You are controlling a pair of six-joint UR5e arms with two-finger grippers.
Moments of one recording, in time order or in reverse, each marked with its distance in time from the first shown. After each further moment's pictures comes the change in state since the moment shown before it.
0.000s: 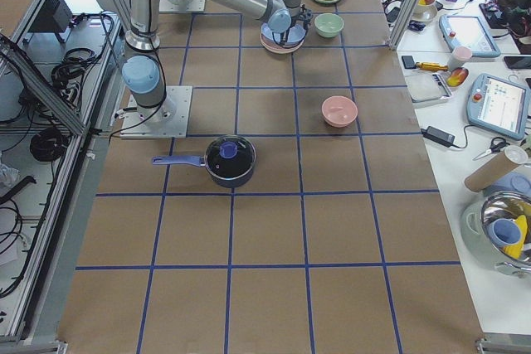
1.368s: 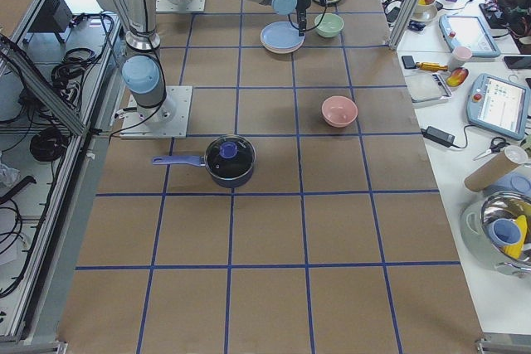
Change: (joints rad) left arm 0.000 0.005 -0.004 -0.001 0.003 0.000; right arm -0.059 -0.101 -0.148 0.089 -0.080 -0.200
